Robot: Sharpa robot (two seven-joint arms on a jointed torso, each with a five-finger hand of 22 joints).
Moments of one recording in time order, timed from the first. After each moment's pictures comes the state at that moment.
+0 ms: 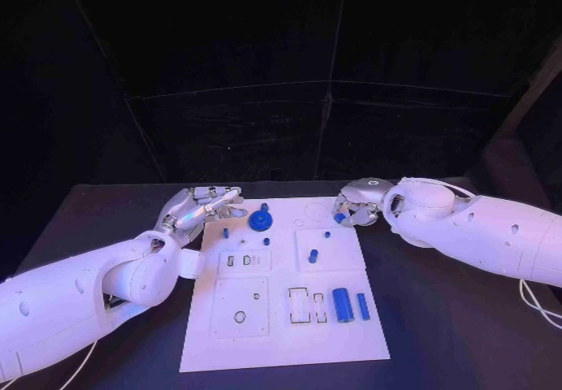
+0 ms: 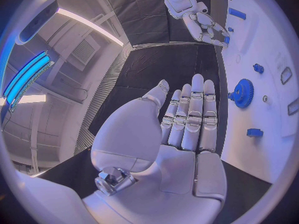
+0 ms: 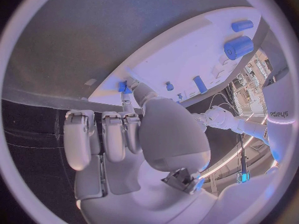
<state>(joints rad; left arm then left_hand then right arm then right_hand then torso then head) 1.13 -0.85 0.00 1.51 -0.03 -0.24 0.49 1.34 0.04 0.15 0.03 0.05 0.99 0.20 0.09 0.07 1.11 0.14 0.09 0.07 1.18 0.10 0.21 0.31 0.18 0.93 0.21 0.30 0.11 1.27 -0.78 -0.04 1.28 -1.70 -0.10 -0.03 1.33 -0.05 0.18 -0.12 0.22 0.96 0.10 0.11 0.07 1.46 0.01 1.57 1.31 1.47 -0.06 1.57 1.31 0.01 1.47 0.05 1.57 1.31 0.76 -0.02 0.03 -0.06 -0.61</state>
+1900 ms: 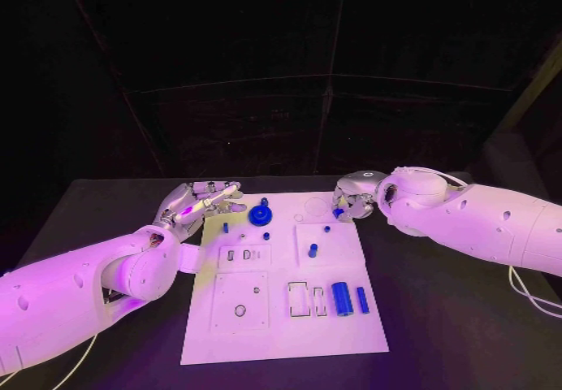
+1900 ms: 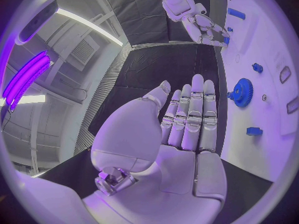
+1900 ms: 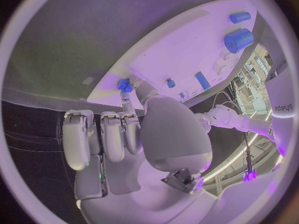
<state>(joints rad) 1.13 -0.85 0.00 1.51 -0.03 -0.25 0.48 1.34 0.04 0.19 0.01 0.05 0.99 0.20 0.08 0.07 1.11 0.14 0.08 0.07 1.18 0.10 0.20 0.32 0.18 0.93 0.21 0.29 0.10 1.30 -0.74 -0.07 1.26 -1.67 -0.05 -0.06 1.32 -0.01 0.18 -0.07 0.25 1.06 0.12 0.10 0.07 1.46 0.04 1.57 1.31 1.46 -0.04 1.57 1.31 0.01 1.47 0.07 1.57 1.31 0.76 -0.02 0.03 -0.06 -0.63</state>
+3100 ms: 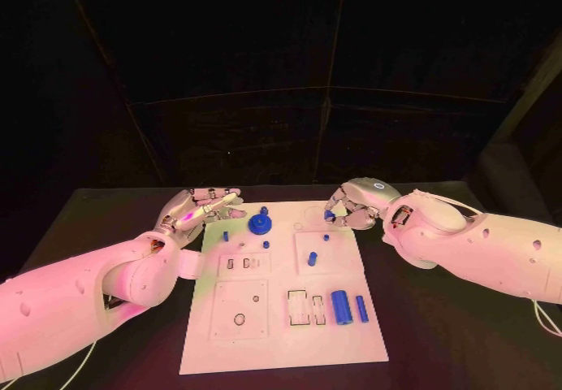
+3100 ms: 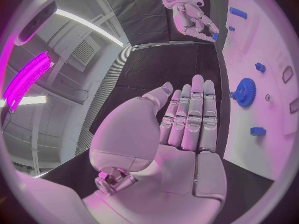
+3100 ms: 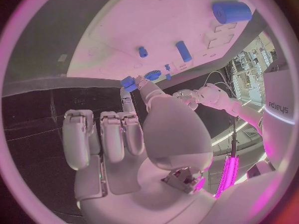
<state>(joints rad) 1.13 -0.85 0.00 1.49 -0.03 -0.25 0.48 1.31 0.01 0.33 -0.01 0.05 0.99 0.21 0.08 0.07 1.11 0.14 0.07 0.07 1.18 0.10 0.16 0.33 0.18 0.93 0.21 0.29 0.10 1.27 -0.86 -0.09 1.48 -1.57 -0.41 -0.09 1.28 -0.01 0.20 -0.01 0.29 1.11 0.13 0.10 0.07 1.47 0.03 1.57 1.31 1.46 -0.04 1.57 1.31 0.01 1.47 0.07 1.57 1.31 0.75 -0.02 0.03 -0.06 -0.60</state>
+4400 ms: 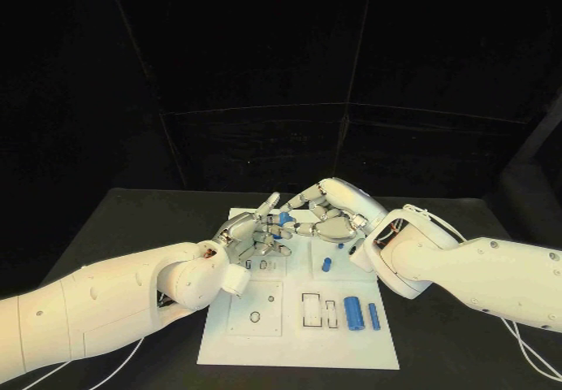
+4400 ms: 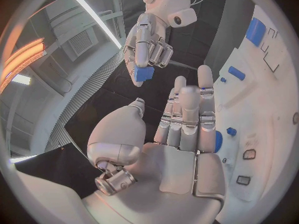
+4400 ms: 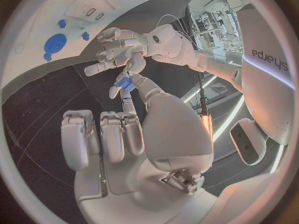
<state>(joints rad) 1.13 -0.74 -0.07 1.51 0.08 -0.12 0.28 0.90 0.07 -0.02 0.28 0.05 1.00 0.15 0.14 0.08 1.27 0.07 0.40 0.23 1.44 -0.01 1.00 0.96 0.18 1.20 0.10 0.57 0.24 1.27 -0.80 -0.08 1.71 -1.19 -0.58 0.15 1.31 -0.03 0.23 -0.03 0.33 1.11 0.12 0.08 0.07 1.47 0.03 1.57 1.31 1.46 -0.04 1.57 1.31 0.01 1.47 0.07 1.57 1.31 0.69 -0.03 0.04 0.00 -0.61</state>
